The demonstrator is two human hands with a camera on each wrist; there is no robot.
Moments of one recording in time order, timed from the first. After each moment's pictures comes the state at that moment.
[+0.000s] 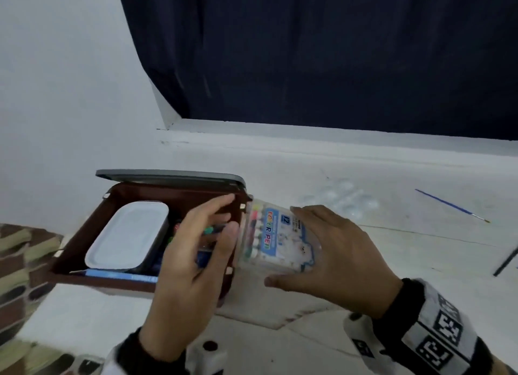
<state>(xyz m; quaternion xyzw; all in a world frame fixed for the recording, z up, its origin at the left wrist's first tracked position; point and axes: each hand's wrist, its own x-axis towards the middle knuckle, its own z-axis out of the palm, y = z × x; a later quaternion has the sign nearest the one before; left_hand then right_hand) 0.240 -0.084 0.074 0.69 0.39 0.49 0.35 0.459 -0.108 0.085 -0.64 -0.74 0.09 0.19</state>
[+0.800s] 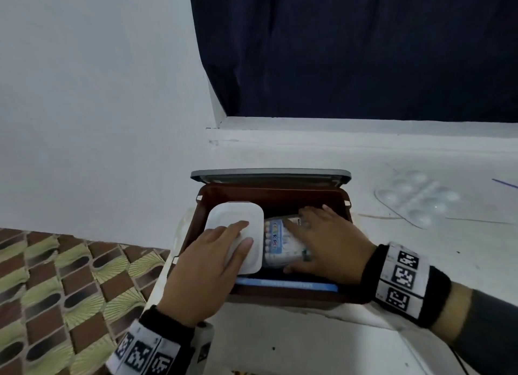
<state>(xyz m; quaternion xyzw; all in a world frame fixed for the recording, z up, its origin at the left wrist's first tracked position) 0.041 0.012 0.022 0.85 0.46 0.20 0.16 0.294 0.001 0.032 -0.60 -0.80 0.03 -0.08</state>
